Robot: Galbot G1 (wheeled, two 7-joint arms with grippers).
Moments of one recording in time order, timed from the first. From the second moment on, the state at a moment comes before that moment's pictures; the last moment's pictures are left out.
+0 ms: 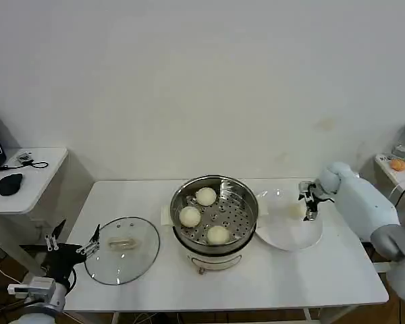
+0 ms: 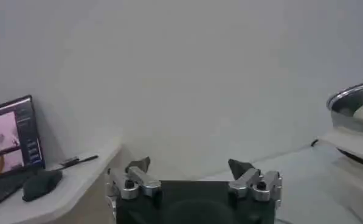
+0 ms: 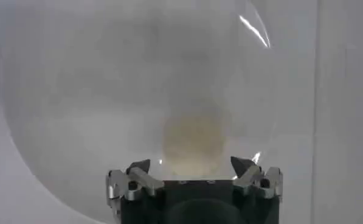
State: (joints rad) left arm 1.61 -1.15 -0.77 -2.11 -0.18 0.16 -0.04; right arm -0.02 1.01 -0.49 0.59 -0.46 0.03 -1.02
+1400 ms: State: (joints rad) left arm 1.62 -1.16 -0.77 -2.15 -0.17 0.16 -0.04; right arm 0.18 0.81 -0.71 0.97 -0.20 -0.12 -1.09
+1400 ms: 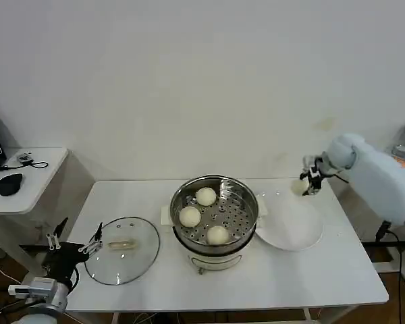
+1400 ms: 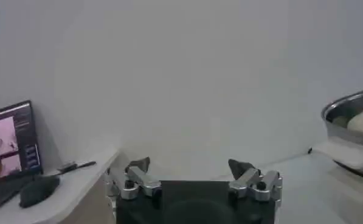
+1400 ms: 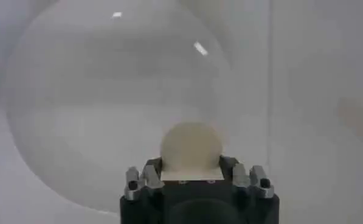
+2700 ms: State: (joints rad) left arm 1.60 -1.17 -0.78 -2.17 -0.17 0.16 -0.04; right arm 0.61 0.86 -1.31 1.58 0.56 -0.63 -0.81
